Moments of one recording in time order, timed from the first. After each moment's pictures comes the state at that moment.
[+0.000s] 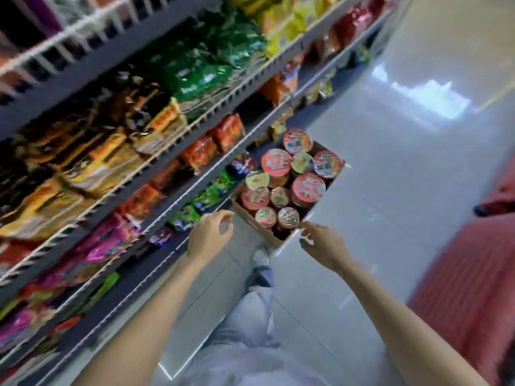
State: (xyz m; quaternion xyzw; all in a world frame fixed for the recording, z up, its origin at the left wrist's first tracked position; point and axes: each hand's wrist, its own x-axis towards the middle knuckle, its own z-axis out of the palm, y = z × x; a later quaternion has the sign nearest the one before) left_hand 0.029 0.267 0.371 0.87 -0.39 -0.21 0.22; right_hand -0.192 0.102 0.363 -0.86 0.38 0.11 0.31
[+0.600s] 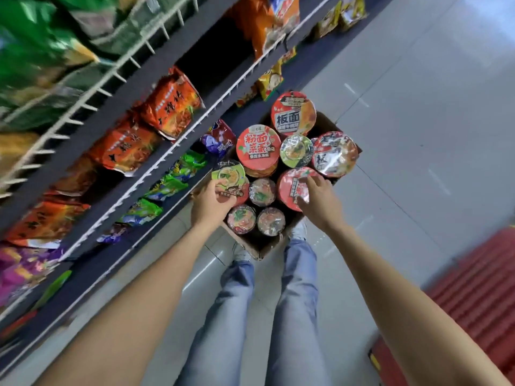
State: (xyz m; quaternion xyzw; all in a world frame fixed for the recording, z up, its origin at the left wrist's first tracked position) left_hand 0.096 0.001 0.150 0.89 -0.15 -0.38 0.19; right_hand -0.086 -0.168 0.157 -0.85 0.41 0.15 0.29
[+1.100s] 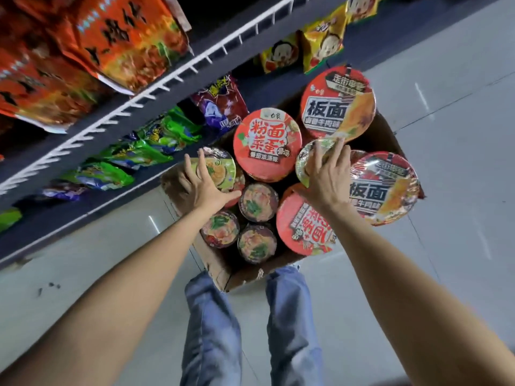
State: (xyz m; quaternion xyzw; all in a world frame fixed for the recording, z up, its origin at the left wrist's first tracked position) left_hand 0.100 -0.054 -0.064 0.96 -0.02 -0.28 0.08; right_hand -0.006 -0.272 -0.057 -0.92 0.27 0.24 0.13
